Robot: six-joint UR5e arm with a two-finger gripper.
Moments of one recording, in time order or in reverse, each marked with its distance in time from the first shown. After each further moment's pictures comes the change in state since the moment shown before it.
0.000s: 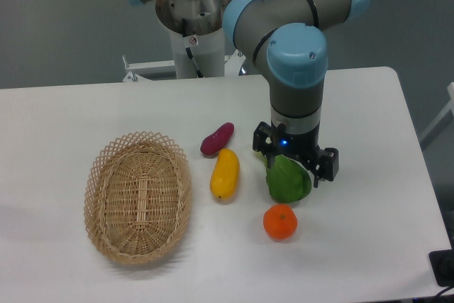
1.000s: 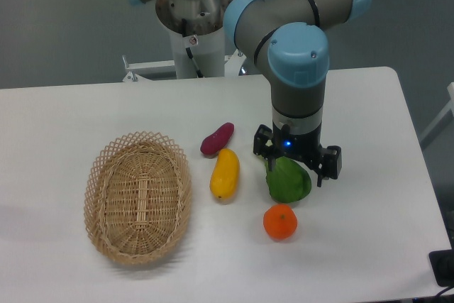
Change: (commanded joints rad) arm 0.005 -0.009 0.006 0.002 0.037 -0.282
